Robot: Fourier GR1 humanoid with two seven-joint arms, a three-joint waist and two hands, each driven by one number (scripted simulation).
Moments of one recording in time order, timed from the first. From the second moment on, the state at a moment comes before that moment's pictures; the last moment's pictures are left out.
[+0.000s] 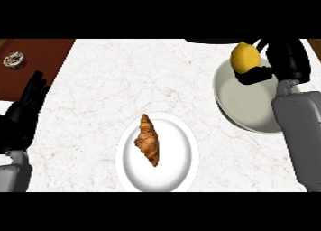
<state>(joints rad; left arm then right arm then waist) -0.15 0.28 0.12 -1.54 0.00 0.06 0.12 -0.68 -0.27 -0.05 -1.30 0.80 -0.02 0.28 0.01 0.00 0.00</state>
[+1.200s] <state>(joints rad) -0.14 0.27 0.14 -1.54 -0.01 0.06 0.12 -0.72 -0.39 -0.54 -0.87 0.26 0.16 -0.07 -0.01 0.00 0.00</state>
